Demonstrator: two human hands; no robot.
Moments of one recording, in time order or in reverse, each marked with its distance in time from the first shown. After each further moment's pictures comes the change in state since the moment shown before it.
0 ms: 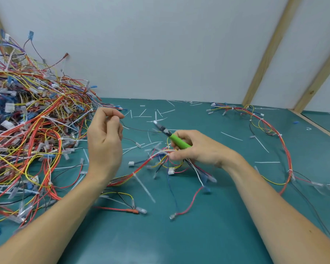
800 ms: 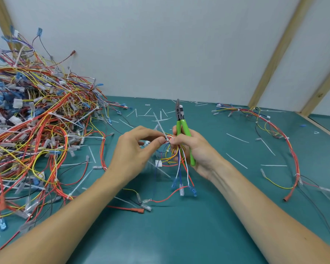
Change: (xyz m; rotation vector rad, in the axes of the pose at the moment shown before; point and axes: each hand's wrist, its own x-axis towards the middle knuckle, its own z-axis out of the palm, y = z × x) left_hand -0.015 -0.013 0.012 0.284 -0.413 -0.059; right_hand 0.017 0.000 0.038 0.651 0.203 0.009
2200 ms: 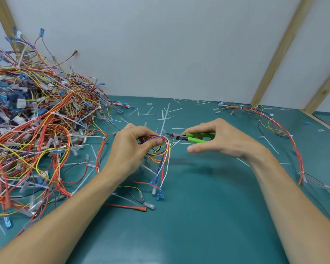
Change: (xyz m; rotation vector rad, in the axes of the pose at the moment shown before) left_hand 0.004 -0.004 -0.010 0.148 0.063 0.023; right_hand -0.016 -0.047 -0.060 -0.856 -0.081 -0.058
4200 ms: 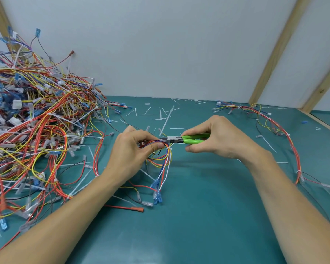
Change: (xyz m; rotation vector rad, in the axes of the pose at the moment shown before) left_hand -0.004 -0.003 0.008 0.015 -0.025 0.029; right_hand -0.002 -0.012 0.005 -0.183 0.118 -0.041
